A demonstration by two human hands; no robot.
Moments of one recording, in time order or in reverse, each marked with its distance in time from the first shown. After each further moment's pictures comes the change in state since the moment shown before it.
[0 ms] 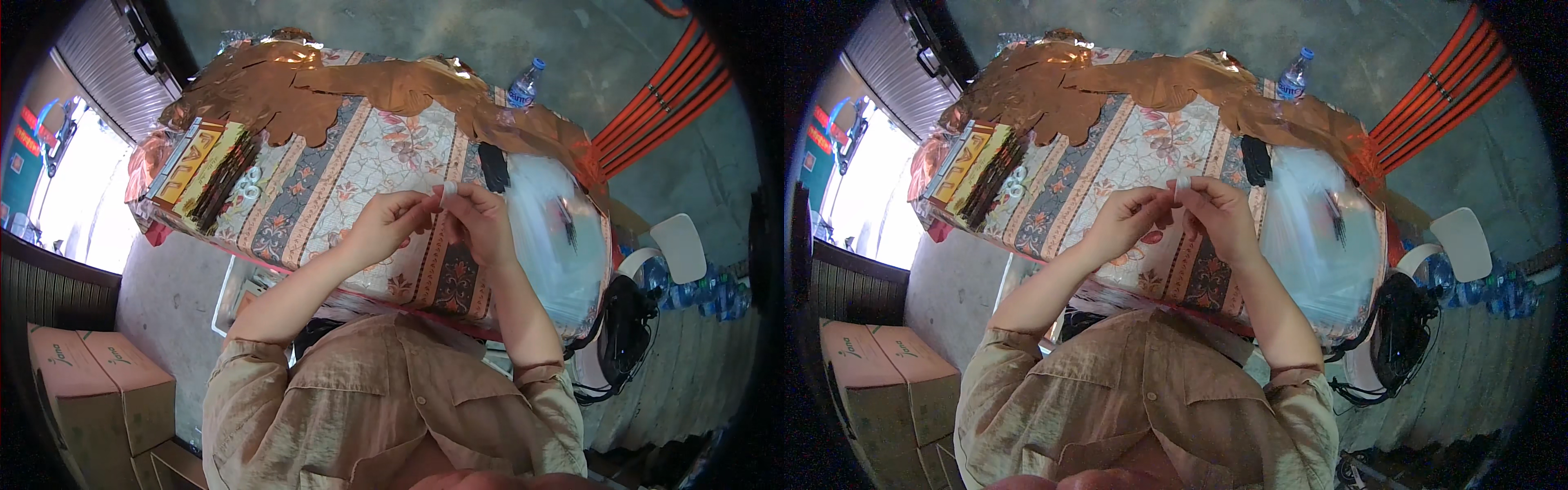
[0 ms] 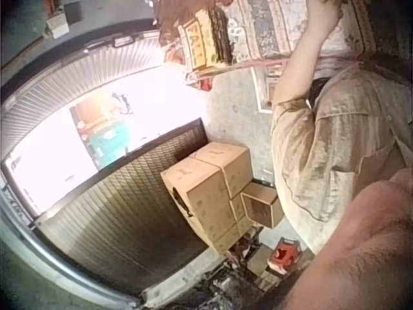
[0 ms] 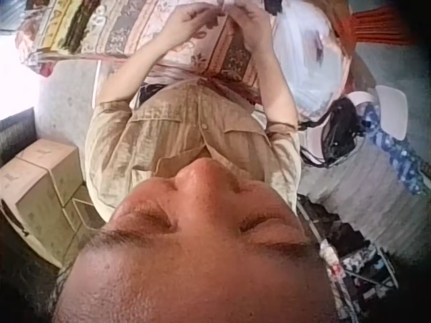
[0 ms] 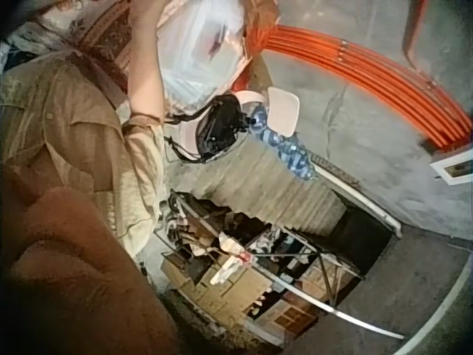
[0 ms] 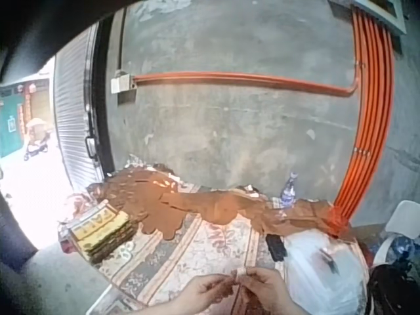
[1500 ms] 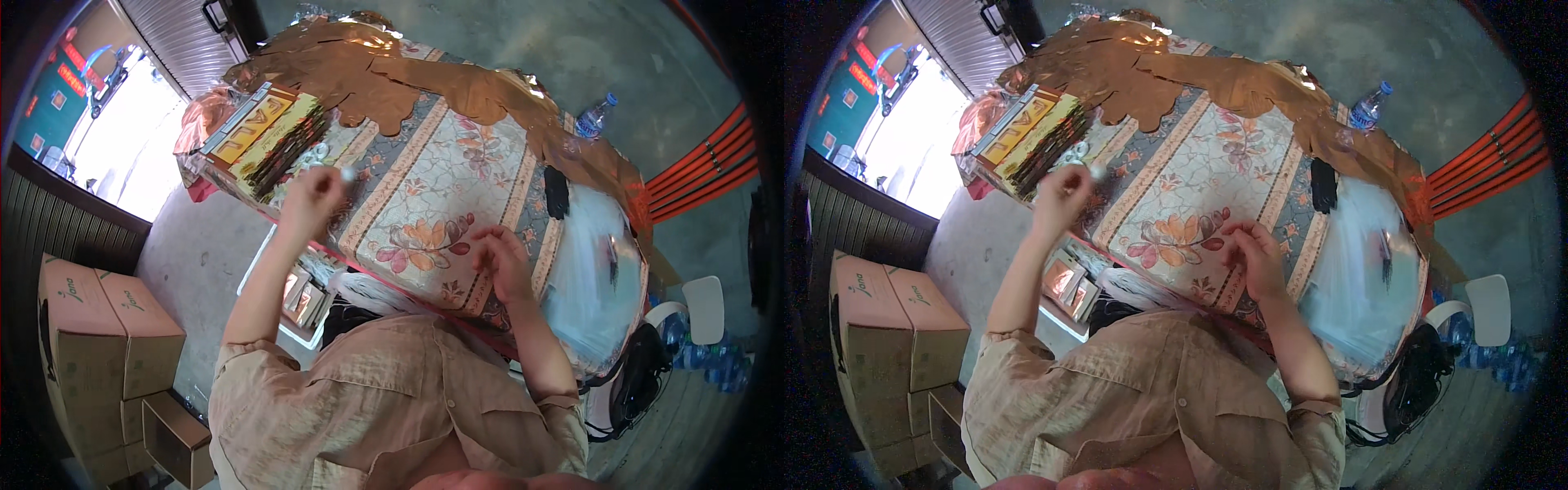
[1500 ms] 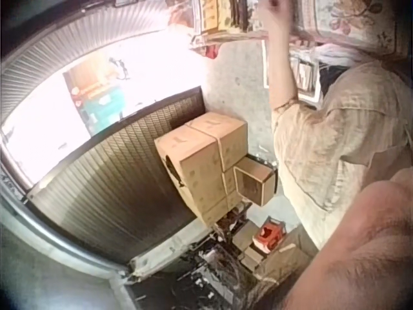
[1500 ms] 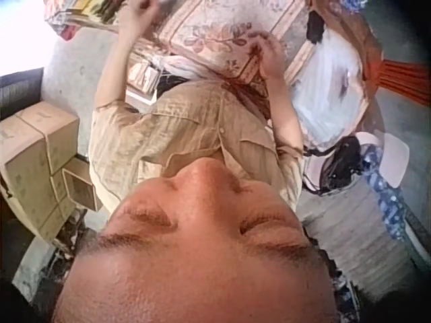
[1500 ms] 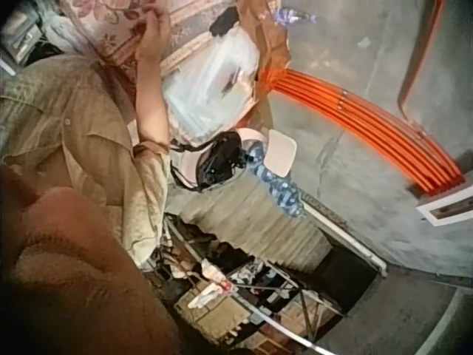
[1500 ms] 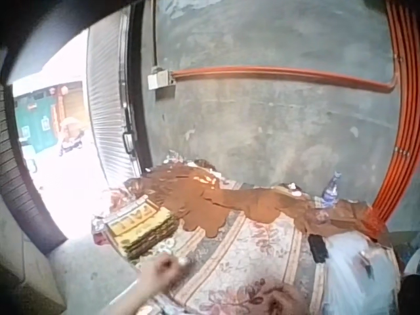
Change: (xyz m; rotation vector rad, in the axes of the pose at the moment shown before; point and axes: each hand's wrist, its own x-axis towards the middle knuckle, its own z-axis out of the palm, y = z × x) left_hand -0.086 -0.015 -0.143 0.740 0.703 0.138; right_hand -0.010 0.069 0.010 0.211 -0.006 0.241
